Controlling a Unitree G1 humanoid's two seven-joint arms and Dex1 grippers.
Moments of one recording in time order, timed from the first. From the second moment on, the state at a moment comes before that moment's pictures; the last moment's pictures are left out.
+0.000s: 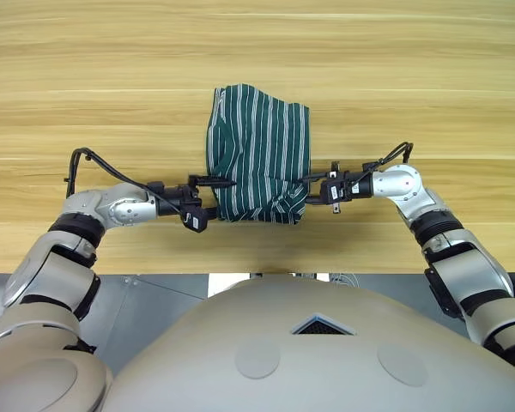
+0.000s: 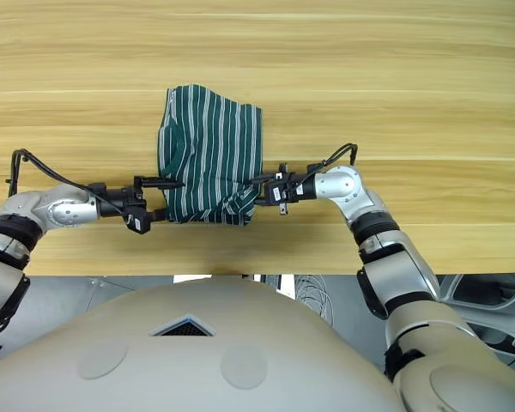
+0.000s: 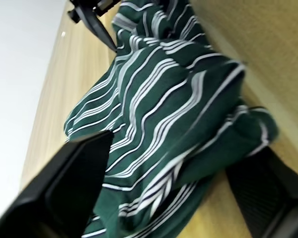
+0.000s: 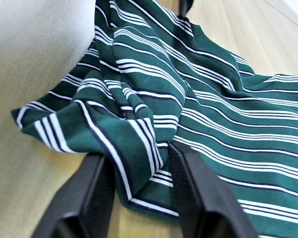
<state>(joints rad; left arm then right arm) -0.27 0.72 -0.66 0.87 0.72 -1.27 -0.15 -0.28 -0.42 0.46 0.85 -0.16 -0.89 1.02</state>
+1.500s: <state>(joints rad) -0.42 0.49 -0.35 0.73 -0.48 -0.10 -1.16 -0.59 -0.41 0.29 1.10 0.41 -0.35 1.61</state>
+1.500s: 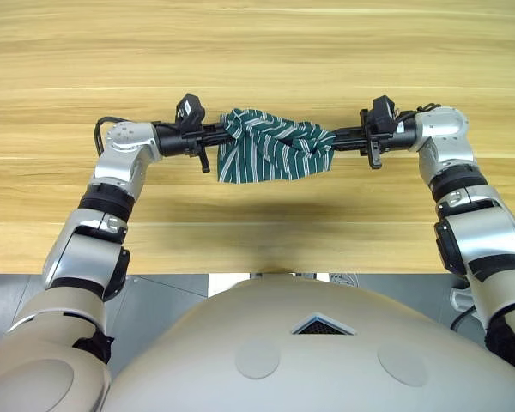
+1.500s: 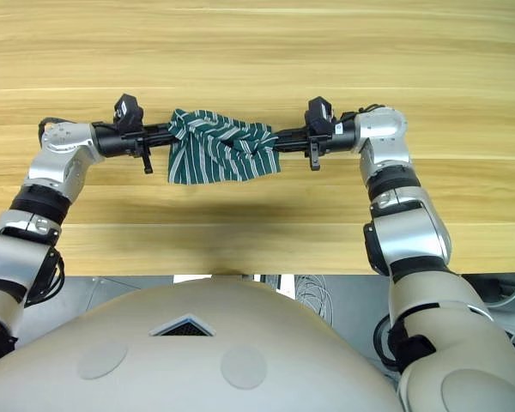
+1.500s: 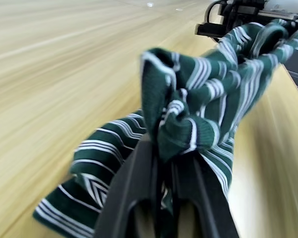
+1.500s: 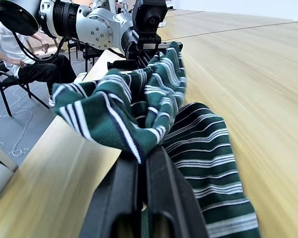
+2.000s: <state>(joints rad) -0.56 0.35 -0.20 1.18 -0.24 -0.18 -1.19 -0.62 -0.33 0.11 1.30 0.19 -0.27 1.44</state>
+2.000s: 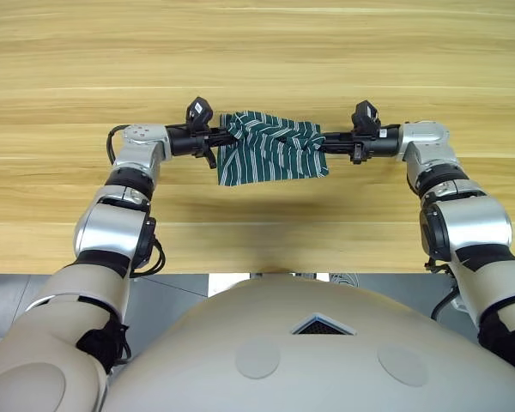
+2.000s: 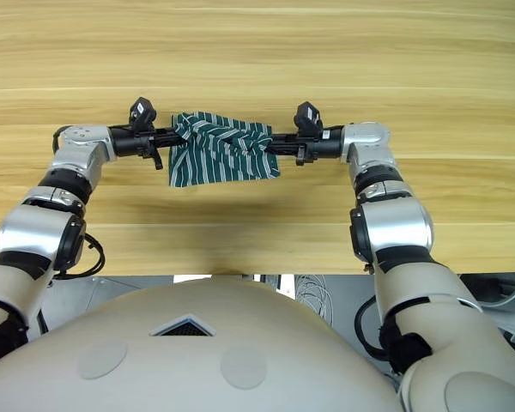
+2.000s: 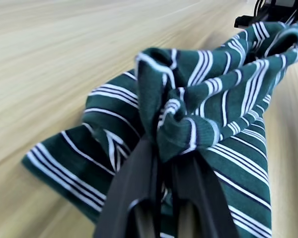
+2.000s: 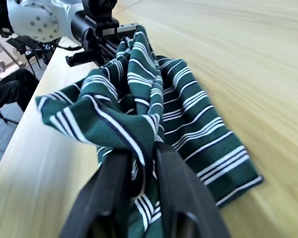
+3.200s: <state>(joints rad) -0.57 0.32 0.04 1.26 -0.11 -0.18 -1.04 -0.67 -0.26 -0.07 1.32 0.00 -0.29 0.81</state>
